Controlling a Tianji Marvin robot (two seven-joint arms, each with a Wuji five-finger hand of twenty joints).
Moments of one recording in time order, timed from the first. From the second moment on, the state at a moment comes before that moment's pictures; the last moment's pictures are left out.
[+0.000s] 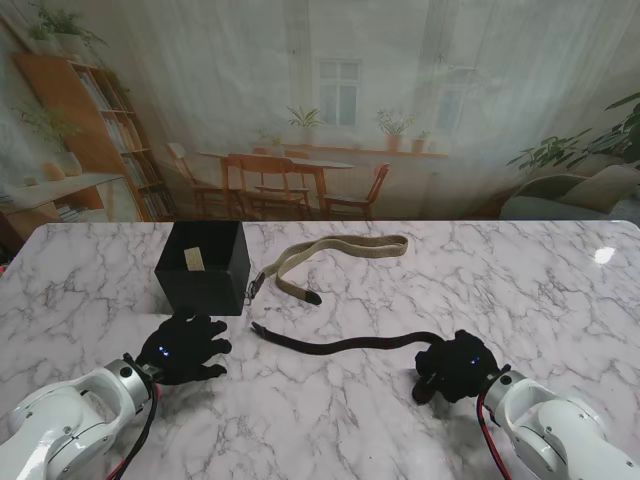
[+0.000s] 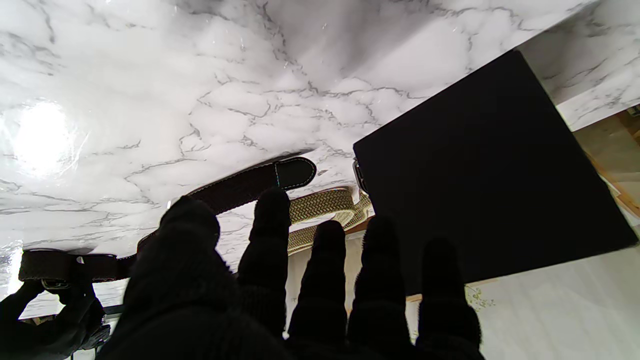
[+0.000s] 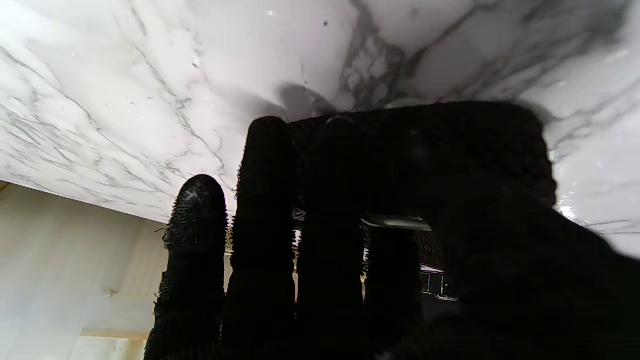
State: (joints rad) left arm 1.86 -1.00 -1.47 -1.85 1.41 -0.39 -0.07; right arm -1.79 -1.00 1.38 -1.62 -1.35 -0.29 -0.04; left_hand 0.91 -0.07 0.00 -0.01 0.62 0.05 0.31 0.60 0.53 0.13 0.18 0.35 0.46 0.18 0.26 0.49 0.08 0.23 0.69 0.55; right_hand 0.59 -0.70 1.05 -0.21 0.65 -0.19 0.82 0.17 1.28 -0.03 0.69 0.55 1.09 0.06 0.50 0.52 0.49 0.21 1.23 0.47
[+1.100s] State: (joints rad) left arm 1.83 -1.00 -1.45 -1.84 1.39 -0.40 -0.07; right arm -1.79 -1.00 1.36 -1.60 -1.35 -0.24 -0.12; left_hand 0.91 -0.07 0.00 -0.01 0.62 0.05 0.31 0.60 0.53 0.13 0.18 0.35 0.46 0.18 0.26 0.49 0.08 0.23 0.69 0.54; right_hand 0.44 -0.70 0.92 -0.26 0.83 -0.25 0.81 0.16 0.49 0.18 0.31 0.20 0.56 0.18 0.25 0.27 0.24 0.44 0.98 0.44
